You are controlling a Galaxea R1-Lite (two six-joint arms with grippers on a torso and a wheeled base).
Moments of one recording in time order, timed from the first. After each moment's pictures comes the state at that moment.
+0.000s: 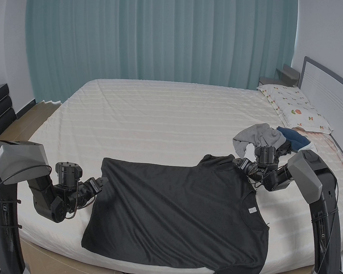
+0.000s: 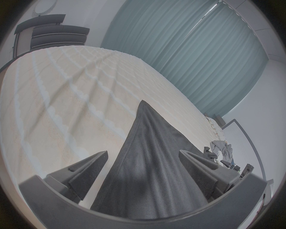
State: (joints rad) left arm -0.11 2.30 -0.65 -1.10 -0.01 -0.71; right arm 0.12 2.70 -1.66 -0.57 -0.01 0.63
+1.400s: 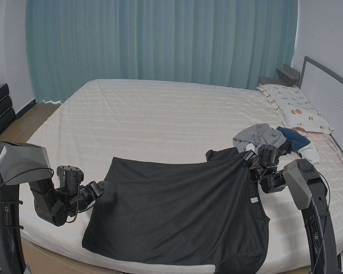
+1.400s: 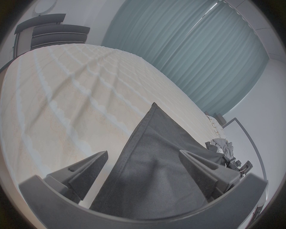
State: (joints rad) left arm -0.12 2.31 -0.62 -1.14 0.00 -0.72; right arm 0.07 2.85 -1.87 -0.78 -0.15 0.62
